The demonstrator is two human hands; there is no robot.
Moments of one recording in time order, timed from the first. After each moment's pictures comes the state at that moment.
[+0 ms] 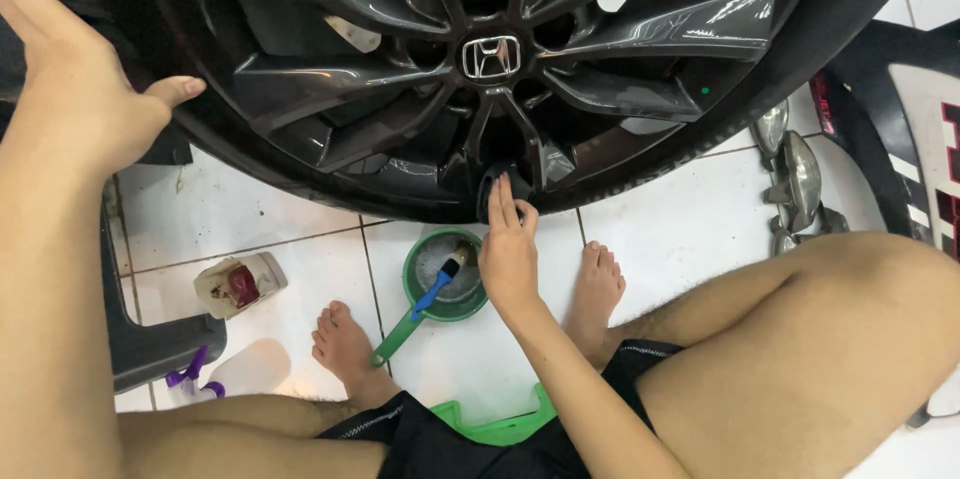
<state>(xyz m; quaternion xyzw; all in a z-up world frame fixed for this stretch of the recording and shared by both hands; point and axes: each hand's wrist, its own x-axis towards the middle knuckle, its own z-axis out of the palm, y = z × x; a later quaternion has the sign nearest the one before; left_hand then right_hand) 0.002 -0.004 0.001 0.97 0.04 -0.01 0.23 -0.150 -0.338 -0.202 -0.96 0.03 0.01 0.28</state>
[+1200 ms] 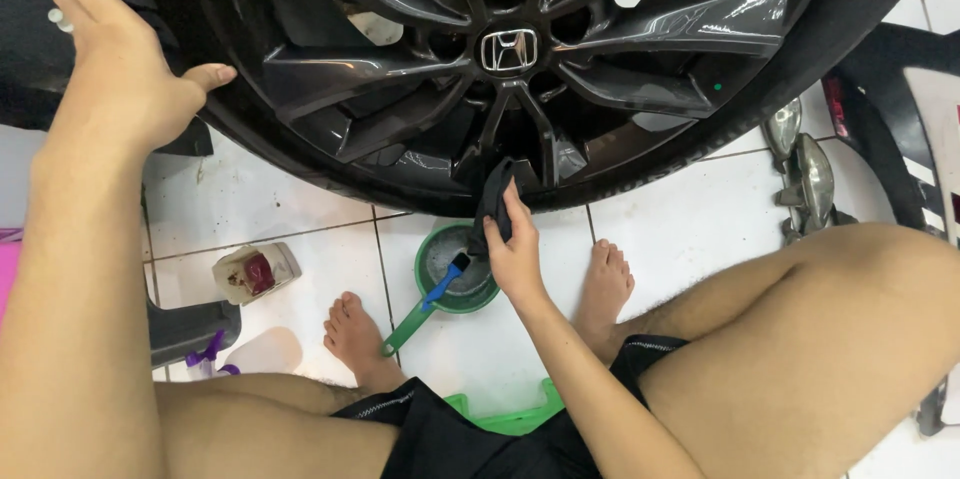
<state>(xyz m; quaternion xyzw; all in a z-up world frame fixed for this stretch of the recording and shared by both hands) -0.005 -0.016 0.014 0.95 0.12 -0.07 0.28 -0.161 -0.331 -0.198 -0.76 0.08 -0.02 0.65</state>
